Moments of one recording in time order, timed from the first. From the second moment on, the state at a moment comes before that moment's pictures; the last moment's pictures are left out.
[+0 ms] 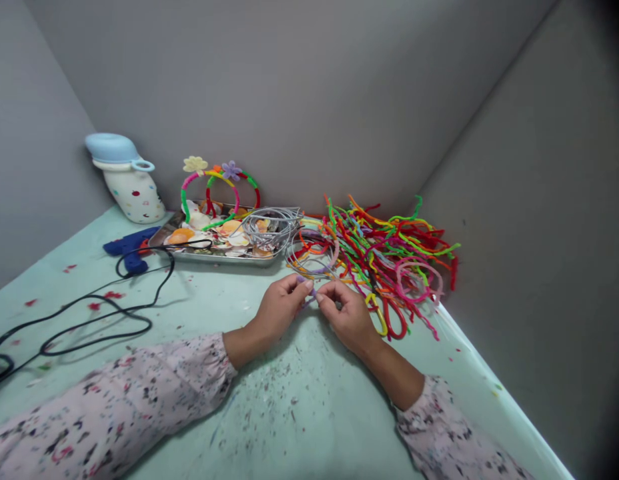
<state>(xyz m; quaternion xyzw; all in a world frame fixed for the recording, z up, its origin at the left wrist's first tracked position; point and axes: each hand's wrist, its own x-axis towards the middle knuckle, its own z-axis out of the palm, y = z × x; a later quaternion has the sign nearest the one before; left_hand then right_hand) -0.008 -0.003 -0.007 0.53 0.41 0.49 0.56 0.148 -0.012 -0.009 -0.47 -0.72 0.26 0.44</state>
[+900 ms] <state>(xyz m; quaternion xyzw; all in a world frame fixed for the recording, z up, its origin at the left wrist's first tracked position) -0.009 -0.002 -0.008 0.54 0.42 0.48 0.55 0.145 -0.012 -0.010 -0.49 -0.72 0.25 0.43</state>
